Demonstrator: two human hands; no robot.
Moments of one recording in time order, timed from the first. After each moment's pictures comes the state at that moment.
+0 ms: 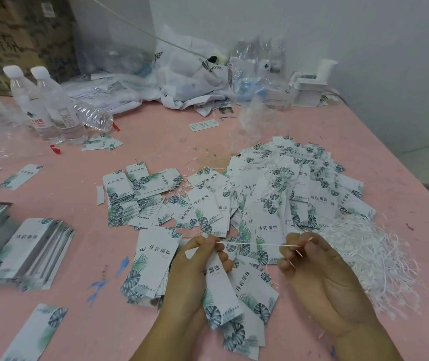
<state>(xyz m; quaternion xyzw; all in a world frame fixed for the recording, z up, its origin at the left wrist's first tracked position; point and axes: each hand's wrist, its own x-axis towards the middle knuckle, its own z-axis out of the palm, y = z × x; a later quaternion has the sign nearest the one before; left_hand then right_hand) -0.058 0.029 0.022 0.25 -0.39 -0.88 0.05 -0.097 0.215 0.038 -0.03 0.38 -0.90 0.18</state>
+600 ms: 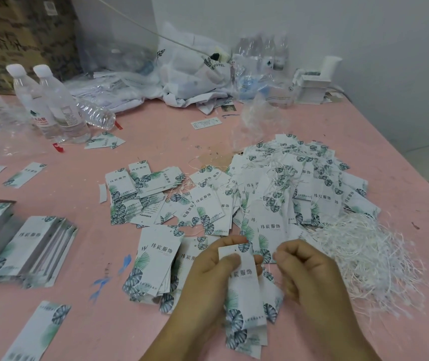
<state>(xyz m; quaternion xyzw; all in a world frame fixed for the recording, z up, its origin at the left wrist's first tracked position) -0.047 0.039 0.016 0.12 -0.49 -0.87 -0.03 -0.075 0.198 0.032 -0.06 0.69 -0.71 0.08</state>
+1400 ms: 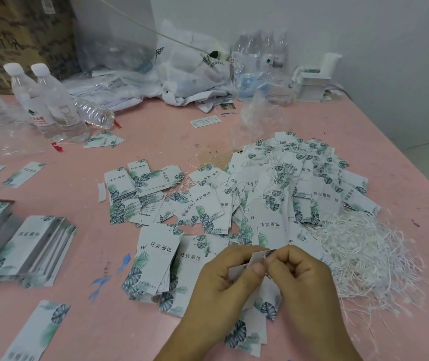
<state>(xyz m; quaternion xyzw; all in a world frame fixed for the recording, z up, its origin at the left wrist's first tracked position) -0.036 0.047 0.027 -0.02 -0.69 -0.72 0.07 -0.065 0.182 0.037 -0.05 0.77 -0.64 0.01</state>
